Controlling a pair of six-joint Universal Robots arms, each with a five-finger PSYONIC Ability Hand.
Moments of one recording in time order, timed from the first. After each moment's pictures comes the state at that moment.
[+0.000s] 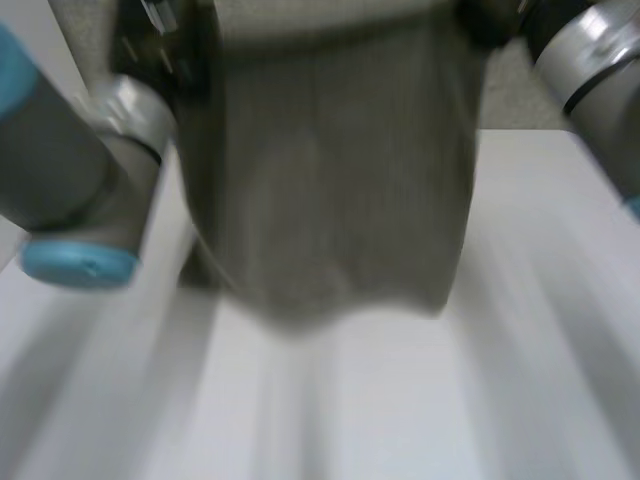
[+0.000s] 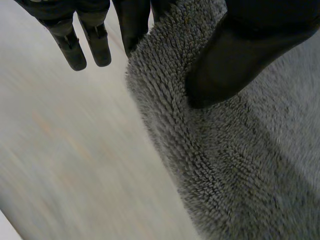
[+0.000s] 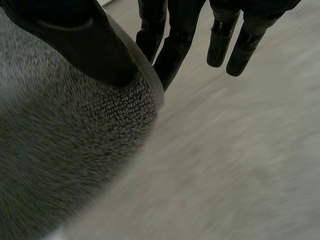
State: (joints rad) left arm 4.20 -1.88 -1.19 3.41 -1.69 3.52; right arm 1.93 -1.24 1.00 -0.15 1.28 2.65; left_hand 1.25 1.31 0.22 0.23 1.13; right_hand 1.29 1.28 0.22 0.25 1.15
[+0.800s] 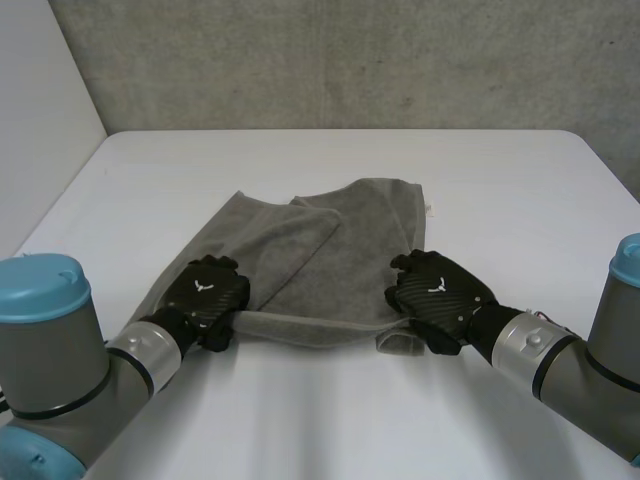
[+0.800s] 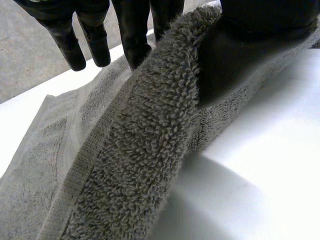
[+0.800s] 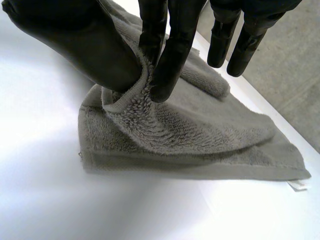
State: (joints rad) left arm 4.33 -1.91 -1.89 3.41 -1.34 3.40; right arm 1.86 -1.24 1.85 -0.18 0.97 2.50; left_hand 1.25 1.32 0.22 0.23 1.15; right_hand 1.29 1.30 0.22 0.25 1.16
